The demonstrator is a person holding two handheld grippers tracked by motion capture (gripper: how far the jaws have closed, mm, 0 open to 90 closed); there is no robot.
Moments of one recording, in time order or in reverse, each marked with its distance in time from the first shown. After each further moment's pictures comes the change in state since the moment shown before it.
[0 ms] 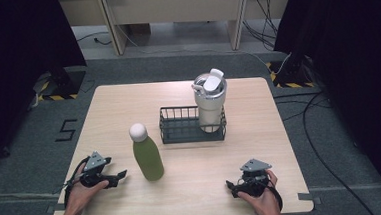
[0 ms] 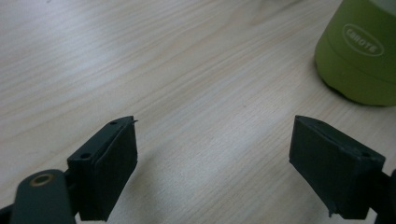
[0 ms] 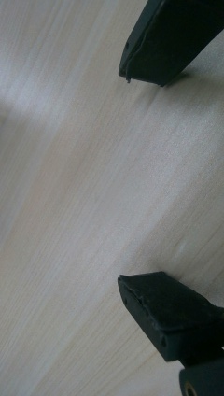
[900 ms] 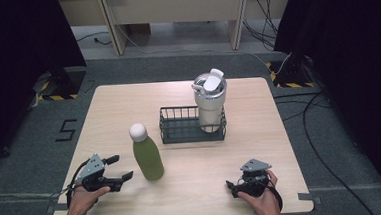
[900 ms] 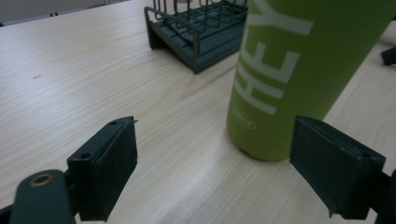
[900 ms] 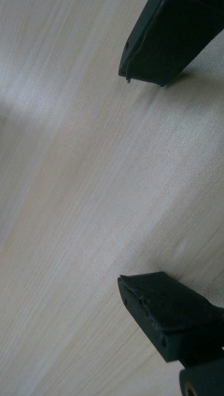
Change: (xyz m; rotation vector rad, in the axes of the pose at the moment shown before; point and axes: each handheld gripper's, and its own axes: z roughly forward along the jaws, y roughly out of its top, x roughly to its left) left arm -0.028 0.015 -0.018 -0.232 -0.172 0.036; right arm 0.000 0.000 0.000 0.001 0.000 0.000
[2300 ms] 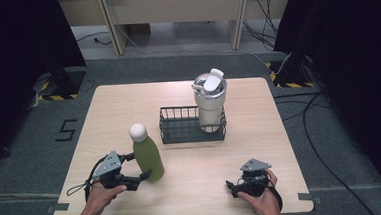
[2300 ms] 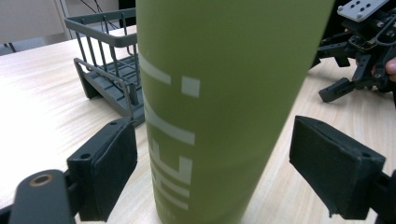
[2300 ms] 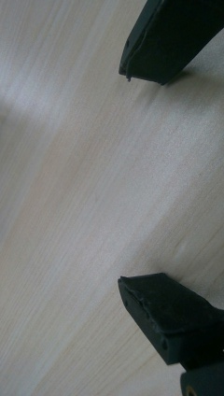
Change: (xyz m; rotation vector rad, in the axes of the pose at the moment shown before) left arm -0.033 0.027 0.035 -0.074 -0.110 0.039; right arm -0.001 0.000 0.001 0.000 0.000 -0.010
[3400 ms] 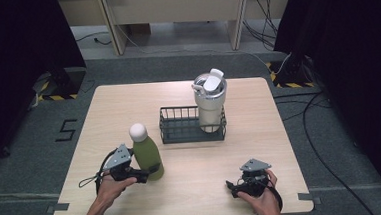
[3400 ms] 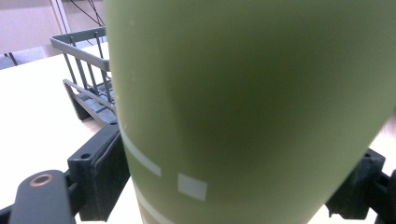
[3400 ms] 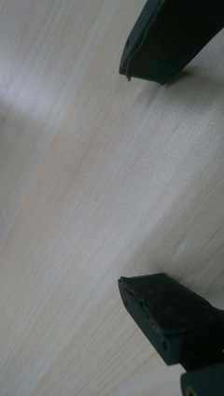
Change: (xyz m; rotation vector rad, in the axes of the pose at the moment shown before) left arm 0.001 0.011 0.028 -0.017 -0.004 0.022; right arm 0.000 0.000 0.000 0.000 0.003 -0.003
